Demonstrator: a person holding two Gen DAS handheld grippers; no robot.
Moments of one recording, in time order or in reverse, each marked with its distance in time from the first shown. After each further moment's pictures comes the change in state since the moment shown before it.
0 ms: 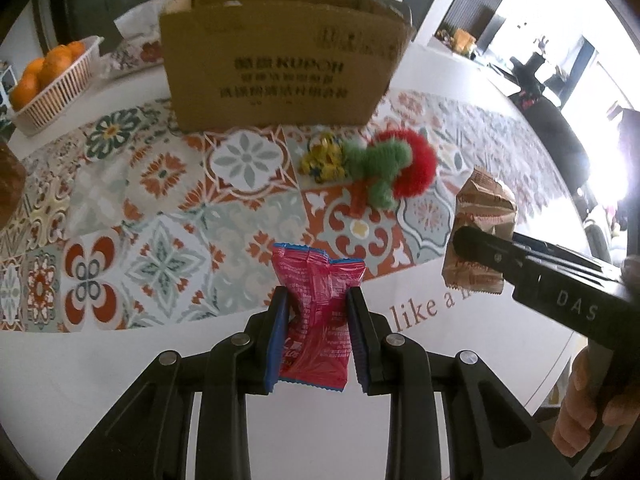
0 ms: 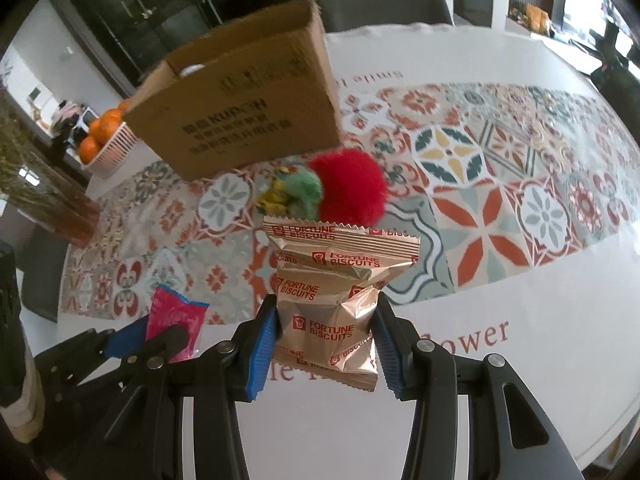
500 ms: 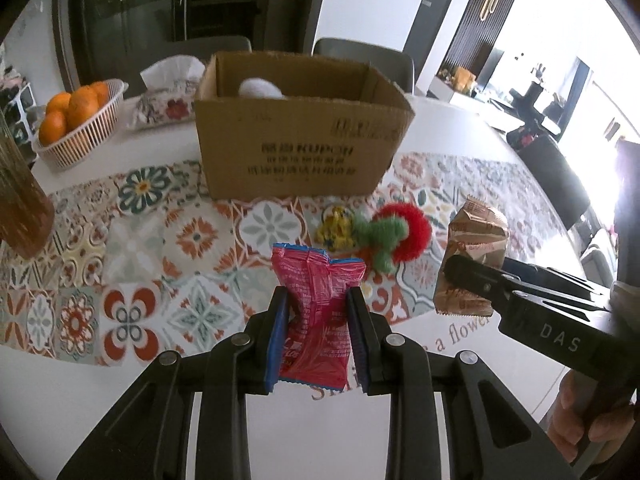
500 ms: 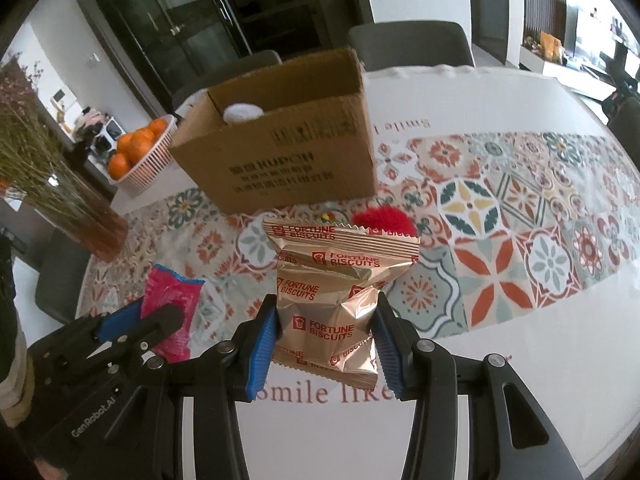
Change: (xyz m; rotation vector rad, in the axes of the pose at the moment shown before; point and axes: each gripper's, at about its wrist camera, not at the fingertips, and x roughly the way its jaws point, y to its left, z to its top) left arm -0.039 -0.013 0.035 -0.012 -0.161 0.033; right arm -0.033 0.026 0.020 -0.046 -0.103 0.049
